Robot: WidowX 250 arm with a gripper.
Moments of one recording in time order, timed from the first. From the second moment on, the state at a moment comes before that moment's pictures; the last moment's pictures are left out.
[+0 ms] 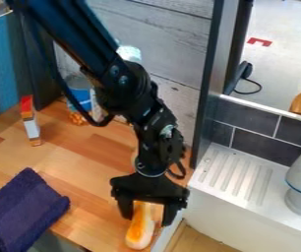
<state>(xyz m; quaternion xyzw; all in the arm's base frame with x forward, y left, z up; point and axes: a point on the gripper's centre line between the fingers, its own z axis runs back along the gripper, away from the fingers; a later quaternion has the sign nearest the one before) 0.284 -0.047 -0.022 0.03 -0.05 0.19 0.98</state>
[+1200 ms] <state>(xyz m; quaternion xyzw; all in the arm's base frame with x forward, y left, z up) 0.293 -0.033 0.078 0.01 -0.09 0.12 0.99</state>
